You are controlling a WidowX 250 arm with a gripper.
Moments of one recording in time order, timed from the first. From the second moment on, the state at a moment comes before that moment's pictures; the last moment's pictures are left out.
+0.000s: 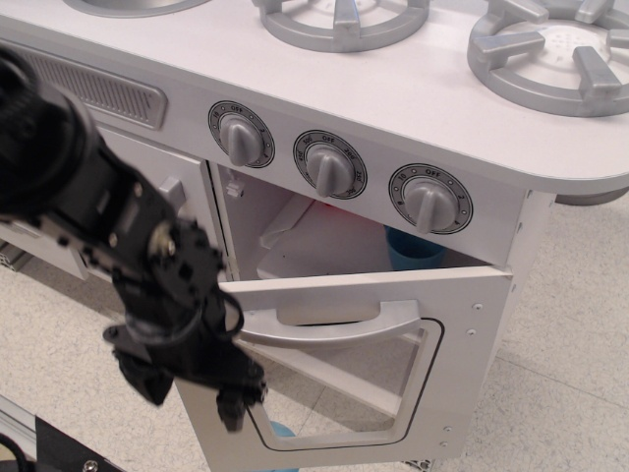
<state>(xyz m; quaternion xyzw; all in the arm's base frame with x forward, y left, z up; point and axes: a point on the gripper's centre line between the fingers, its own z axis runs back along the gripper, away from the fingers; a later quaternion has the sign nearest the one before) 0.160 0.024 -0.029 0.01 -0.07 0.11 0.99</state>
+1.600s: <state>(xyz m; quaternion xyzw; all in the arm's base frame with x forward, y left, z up) 0.269 0.062 -0.031 -0.01 -0.15 0.21 0.97</state>
